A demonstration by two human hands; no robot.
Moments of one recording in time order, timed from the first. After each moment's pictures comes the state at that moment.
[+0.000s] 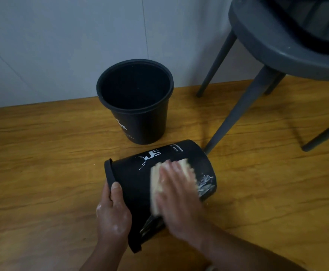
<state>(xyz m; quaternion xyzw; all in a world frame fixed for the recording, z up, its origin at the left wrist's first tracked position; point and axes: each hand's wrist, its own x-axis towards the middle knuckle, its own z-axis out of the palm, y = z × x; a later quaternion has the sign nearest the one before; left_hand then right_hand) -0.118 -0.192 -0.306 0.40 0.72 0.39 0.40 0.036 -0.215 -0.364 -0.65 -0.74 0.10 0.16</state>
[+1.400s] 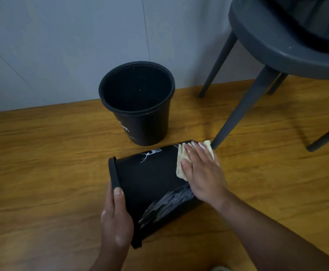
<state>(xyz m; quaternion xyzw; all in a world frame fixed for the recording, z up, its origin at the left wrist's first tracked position) -0.117 -0.199 -0.302 0.39 0.71 0.39 0.44 0.106 -0.159 -0.360 -0.73 -0.66 0.11 0.14</state>
